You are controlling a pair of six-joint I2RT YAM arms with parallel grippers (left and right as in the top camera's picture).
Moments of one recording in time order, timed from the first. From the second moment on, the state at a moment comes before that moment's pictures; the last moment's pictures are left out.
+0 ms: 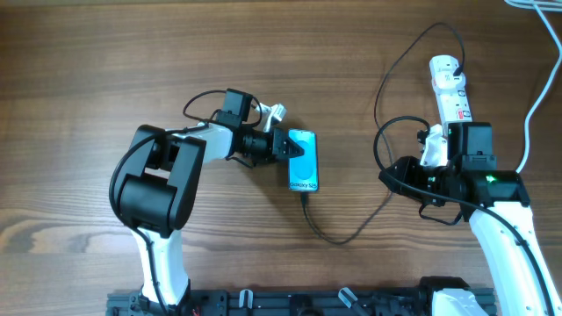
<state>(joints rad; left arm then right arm) -0.31 2.10 1.05 -0.10 0.96 -0.38 -0.02 1.13 0.79 -0.88 -0.46 0.32</state>
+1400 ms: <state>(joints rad) -0.31 2.10 1.17 -0.37 0.86 -0.41 -0.02 1.13 0.79 -0.88 -0.40 0.32</state>
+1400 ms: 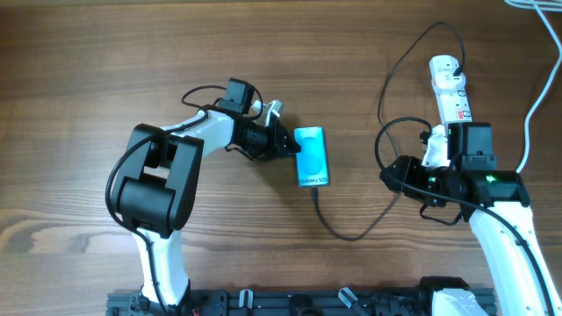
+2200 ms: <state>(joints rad) -0.31 1.66 1.23 -0.80 0.32 -0.38 -0.02 1.13 0.79 -0.88 -0.31 0.32</state>
